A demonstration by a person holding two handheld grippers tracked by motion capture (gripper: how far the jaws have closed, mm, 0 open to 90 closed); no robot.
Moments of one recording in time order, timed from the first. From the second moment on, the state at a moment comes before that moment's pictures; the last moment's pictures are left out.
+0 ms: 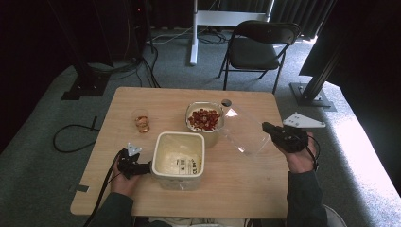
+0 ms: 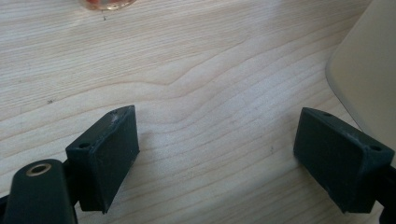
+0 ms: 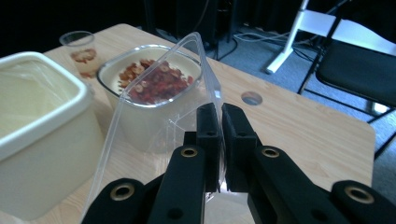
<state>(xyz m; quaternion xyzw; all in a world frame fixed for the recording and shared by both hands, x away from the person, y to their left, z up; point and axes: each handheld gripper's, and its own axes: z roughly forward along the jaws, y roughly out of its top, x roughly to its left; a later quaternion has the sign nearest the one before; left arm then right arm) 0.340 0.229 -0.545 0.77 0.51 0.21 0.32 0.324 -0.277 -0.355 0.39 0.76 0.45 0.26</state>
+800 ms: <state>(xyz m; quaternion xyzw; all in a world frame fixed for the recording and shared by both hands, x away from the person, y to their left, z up) 0.340 0.229 -0.545 0.77 0.51 0.22 0.32 0.324 -0.235 -0.335 0.31 0.78 0.51 0.20</state>
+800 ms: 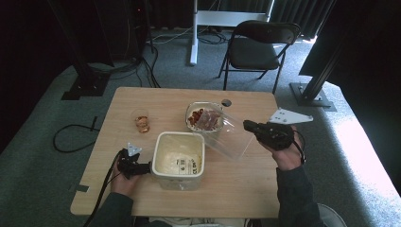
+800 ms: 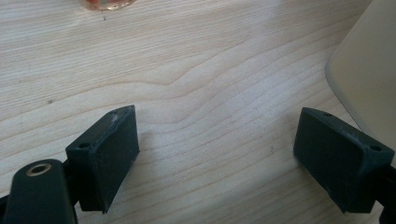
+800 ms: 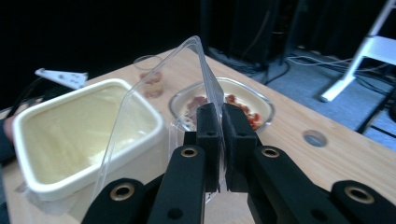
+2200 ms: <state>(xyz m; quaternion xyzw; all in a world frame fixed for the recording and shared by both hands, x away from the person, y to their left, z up) 0.339 0.229 -0.545 0.77 0.51 0.22 0.32 0.336 -0.184 -0.338 0.23 0.81 0.54 0.08</state>
